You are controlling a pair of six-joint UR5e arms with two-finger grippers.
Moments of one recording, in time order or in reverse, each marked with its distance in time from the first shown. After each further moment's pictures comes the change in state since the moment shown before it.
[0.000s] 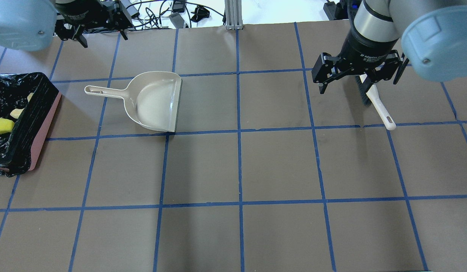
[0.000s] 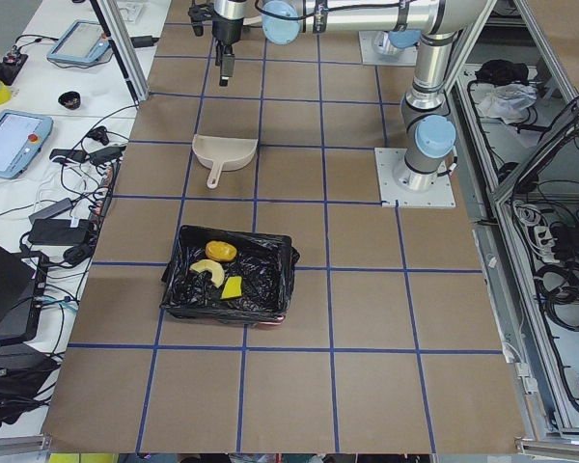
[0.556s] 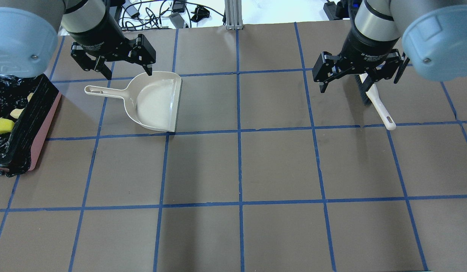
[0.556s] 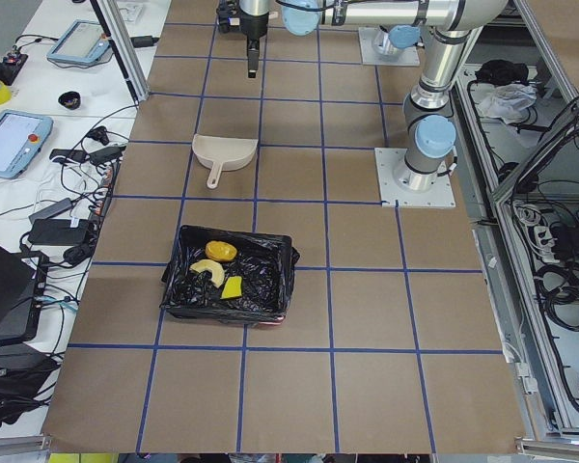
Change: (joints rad) left arm -0.033 0.095 -0.078 -0.194 -0.138 0.116; right arm -0.002 0.001 -0.003 -0.006 0.003 0.000
